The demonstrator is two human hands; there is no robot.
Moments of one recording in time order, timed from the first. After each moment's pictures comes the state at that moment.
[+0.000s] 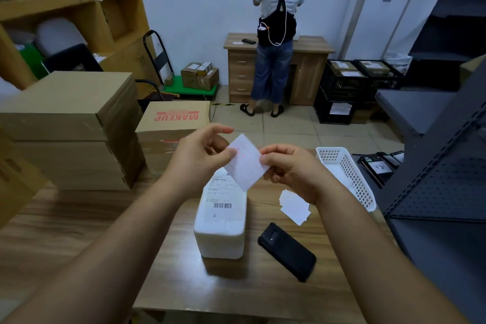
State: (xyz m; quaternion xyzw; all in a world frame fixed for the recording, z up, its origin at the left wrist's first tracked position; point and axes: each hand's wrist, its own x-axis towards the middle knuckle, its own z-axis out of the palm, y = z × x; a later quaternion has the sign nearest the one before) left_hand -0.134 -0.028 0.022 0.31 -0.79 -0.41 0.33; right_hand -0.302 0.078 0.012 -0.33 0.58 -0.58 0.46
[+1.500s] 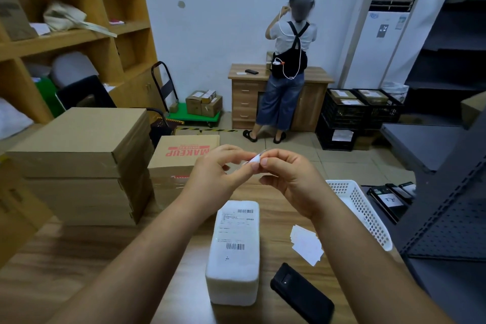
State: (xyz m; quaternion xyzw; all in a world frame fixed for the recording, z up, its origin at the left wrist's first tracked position) left_hand -0.139 -0.060 0.055 0.23 -0.83 -0.37 0.34; right_hand -0.289 0.031 0.052 -0.42 0.49 -0.64 0.42
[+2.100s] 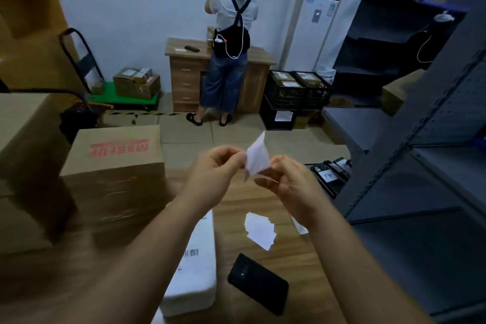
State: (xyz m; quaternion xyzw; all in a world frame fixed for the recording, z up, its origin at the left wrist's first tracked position) left_hand -0.224 -0.062 0.026 0.22 -0.73 -0.59 0.28; right_hand -0.339 0.063 0.027 -0.25 0.57 -0.70 0.35
